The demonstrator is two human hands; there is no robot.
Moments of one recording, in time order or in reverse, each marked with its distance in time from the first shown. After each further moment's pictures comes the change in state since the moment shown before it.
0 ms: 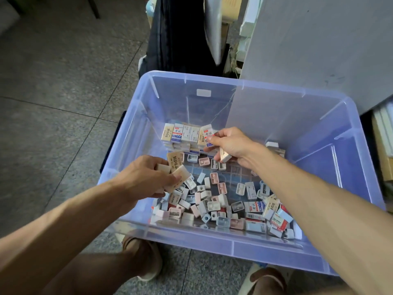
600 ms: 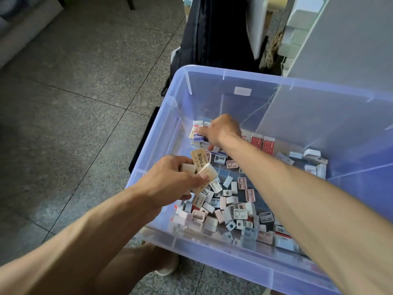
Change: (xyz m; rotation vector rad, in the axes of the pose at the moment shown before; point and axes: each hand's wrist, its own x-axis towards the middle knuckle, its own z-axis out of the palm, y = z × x) left_hand -0.006 -0.001 -0.005 -0.136 0.037 -0.009; right_hand 0.062 -0.040 0.087 -0.530 0.191 -0.091
